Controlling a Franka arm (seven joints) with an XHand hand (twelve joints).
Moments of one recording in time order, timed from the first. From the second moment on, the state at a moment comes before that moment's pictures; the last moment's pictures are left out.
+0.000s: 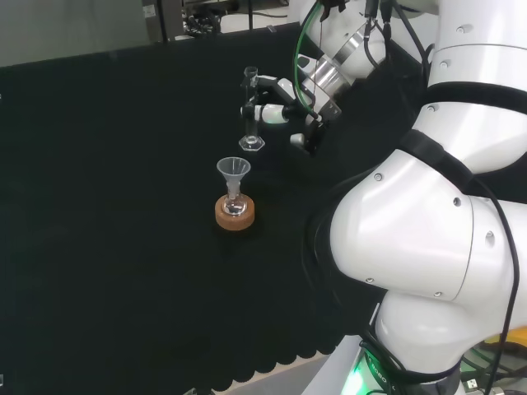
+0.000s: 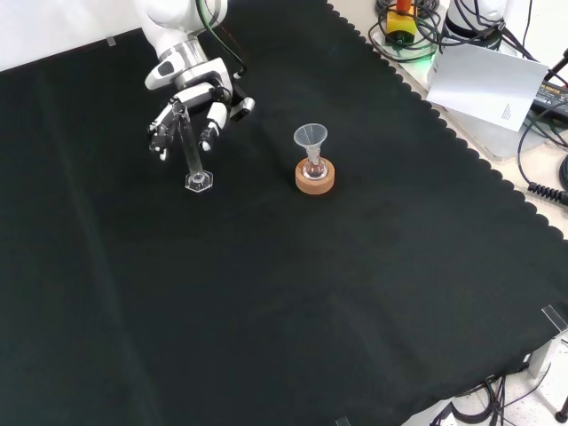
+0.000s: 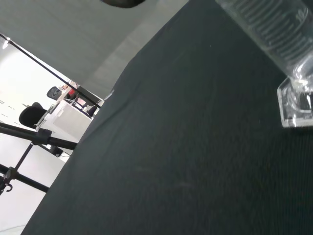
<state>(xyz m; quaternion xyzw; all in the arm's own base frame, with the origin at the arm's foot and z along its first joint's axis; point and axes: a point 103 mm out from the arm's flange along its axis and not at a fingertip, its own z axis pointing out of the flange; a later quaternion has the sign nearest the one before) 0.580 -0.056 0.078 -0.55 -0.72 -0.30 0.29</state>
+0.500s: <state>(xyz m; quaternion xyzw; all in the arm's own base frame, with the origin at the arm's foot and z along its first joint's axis) 0.565 -0.080 0.117 -0.57 -0.73 -0.29 0.26</state>
